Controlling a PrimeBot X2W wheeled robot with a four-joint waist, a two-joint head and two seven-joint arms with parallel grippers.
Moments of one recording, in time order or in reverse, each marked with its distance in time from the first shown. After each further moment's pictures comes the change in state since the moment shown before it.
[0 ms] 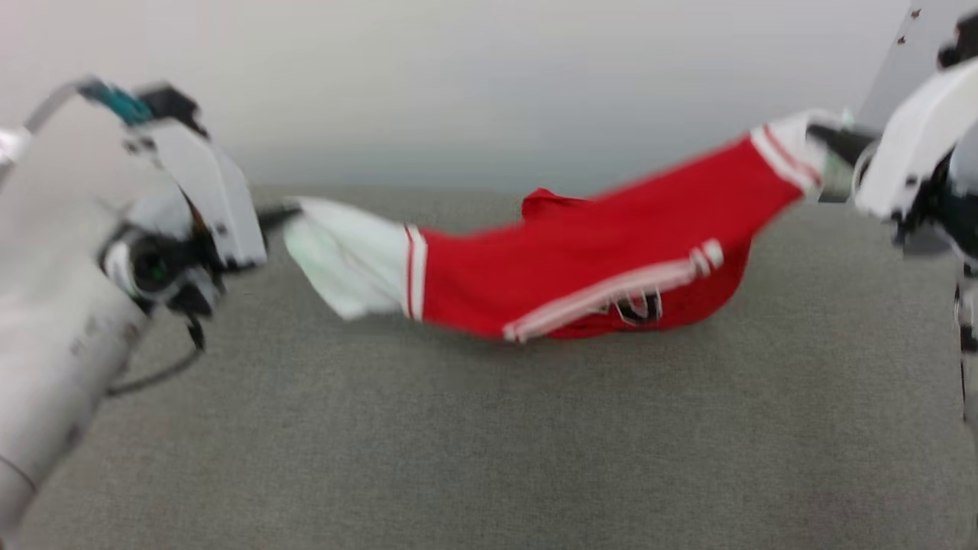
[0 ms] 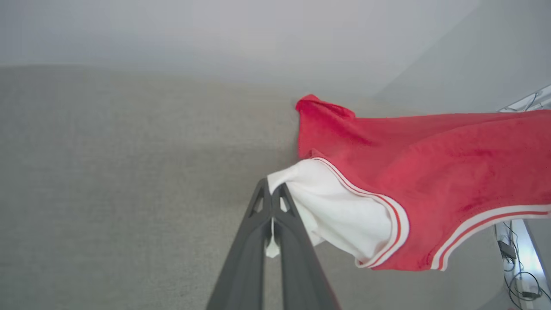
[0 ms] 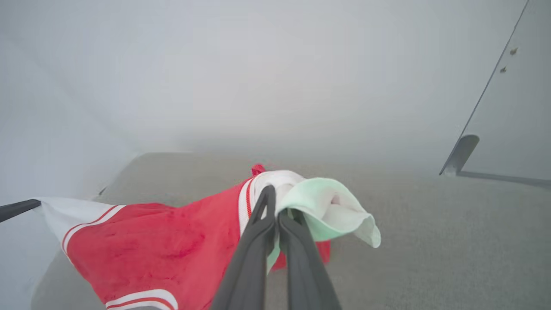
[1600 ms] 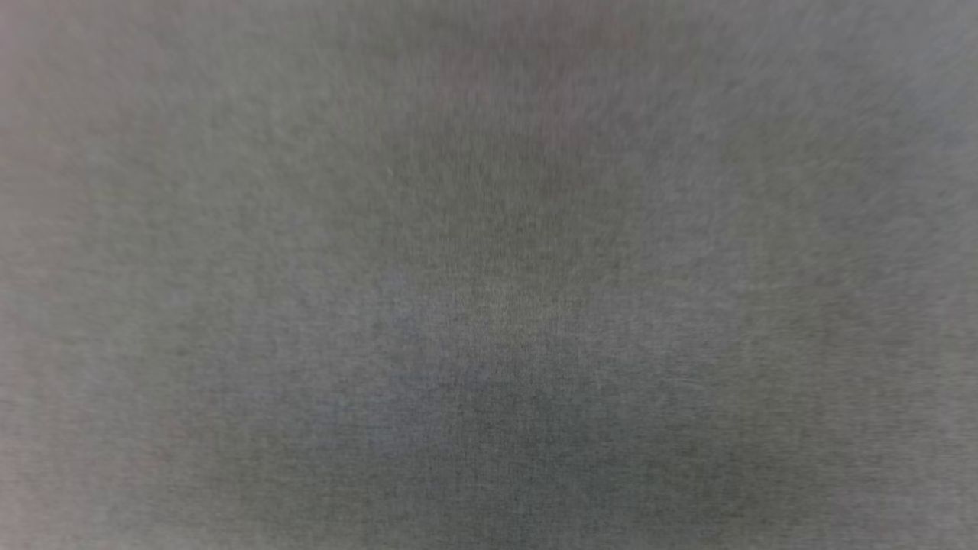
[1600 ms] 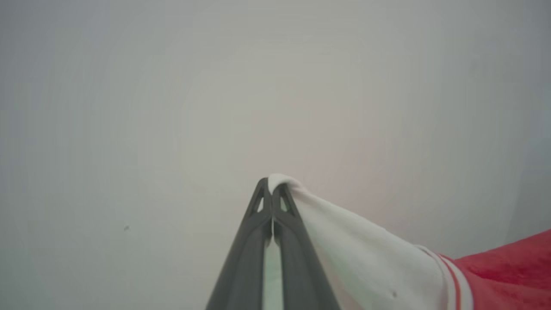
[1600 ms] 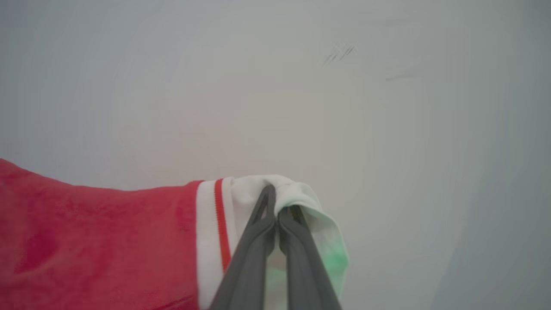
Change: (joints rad) left arm -0.876 -0.089 0.135 0.282 0.313 -0.065 -0.737; right arm -0.962 -0.063 0.321 0.518 -0.432 0.000 -1.119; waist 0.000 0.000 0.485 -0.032
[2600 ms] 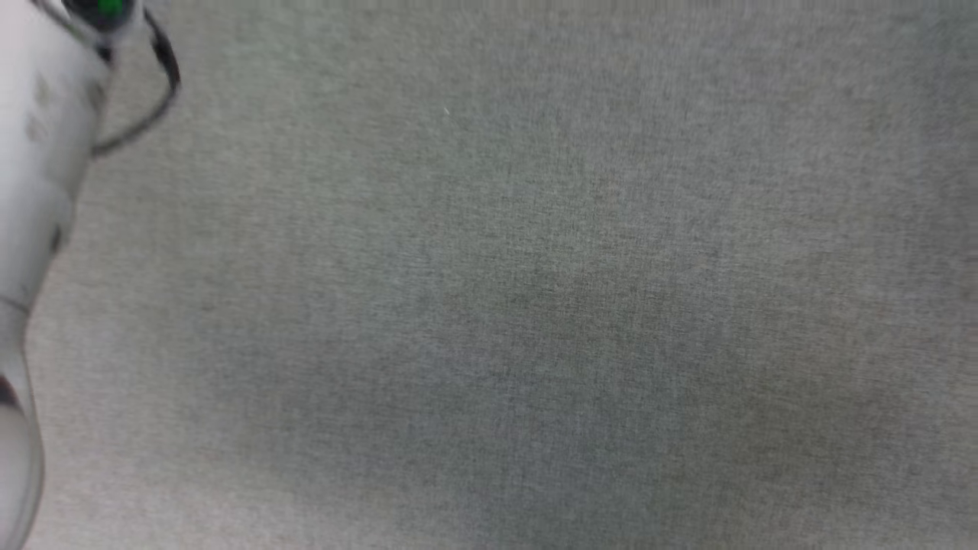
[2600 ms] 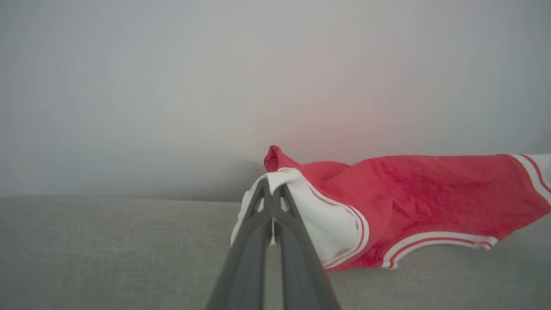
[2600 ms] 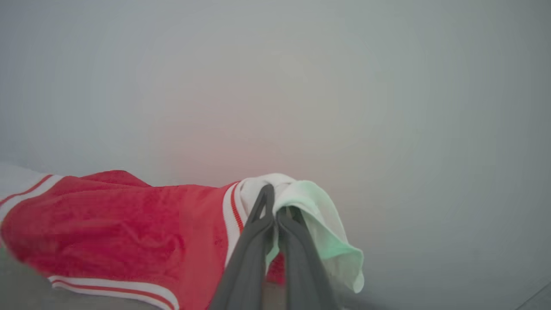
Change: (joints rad) left arm 0.425 -0.076 0.089 -0.101 0.008 0.000 0.144; right arm 0.304 0.041 0.030 0.005 0.196 0.000 0.061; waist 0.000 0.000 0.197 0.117
